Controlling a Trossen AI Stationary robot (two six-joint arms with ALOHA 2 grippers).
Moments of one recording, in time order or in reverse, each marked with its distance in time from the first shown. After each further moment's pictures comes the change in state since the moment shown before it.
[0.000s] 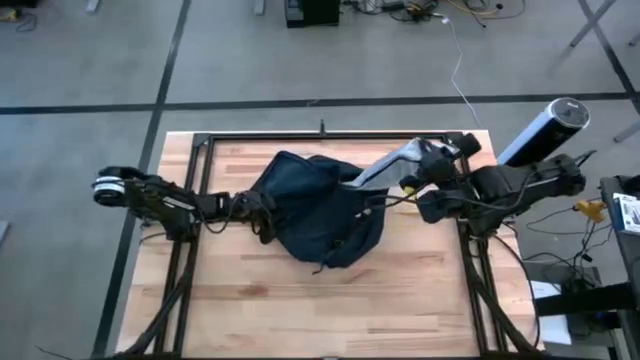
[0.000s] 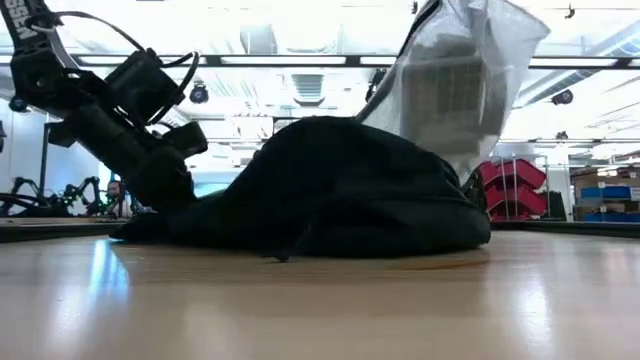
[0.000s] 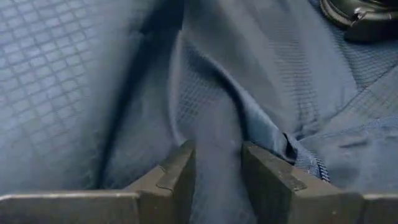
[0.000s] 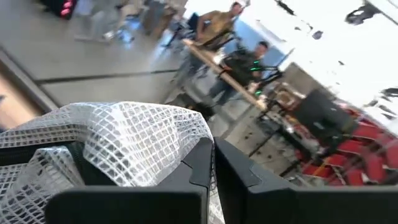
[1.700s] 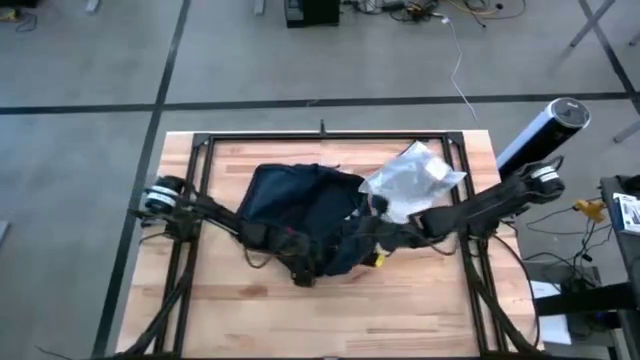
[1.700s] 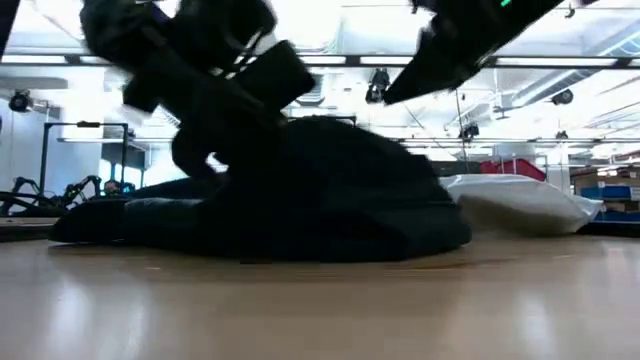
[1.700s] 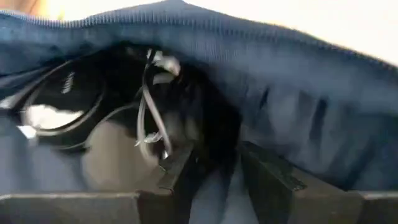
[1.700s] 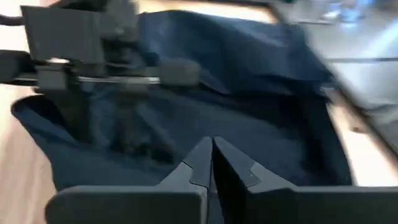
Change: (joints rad) left arm -0.360 0.455 0.637 -0.179 -0.024 0.260; right arm 0.001 0.295 -0.481 1.136 -0.947 -0.244
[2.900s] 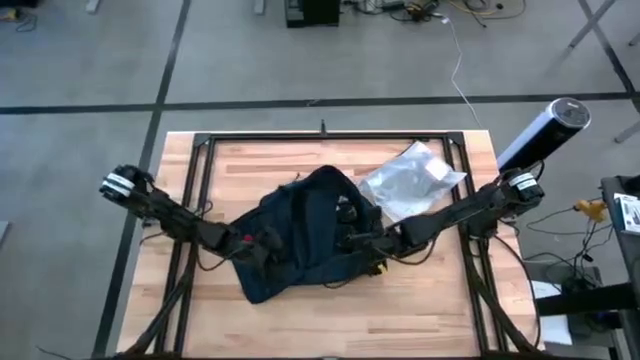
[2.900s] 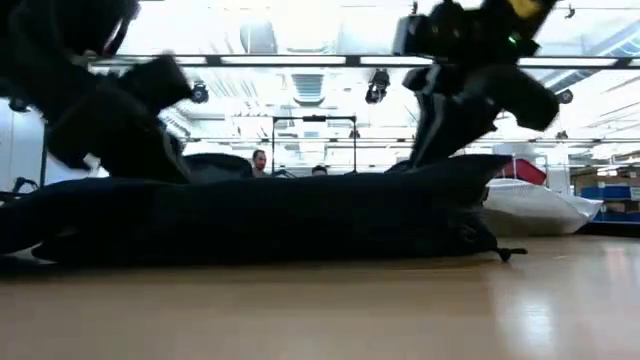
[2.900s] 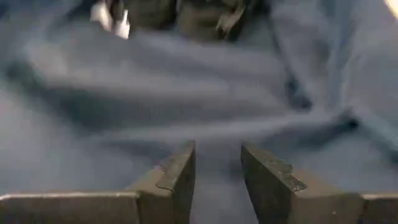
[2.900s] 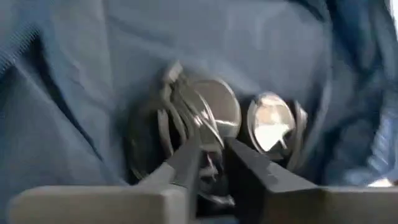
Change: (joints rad) left arm -0.187 -0.382 -0.407 0.009 -0.383 -0.380; right arm 0.014 0.168 0.194 -0.491 -0.081 -0.182
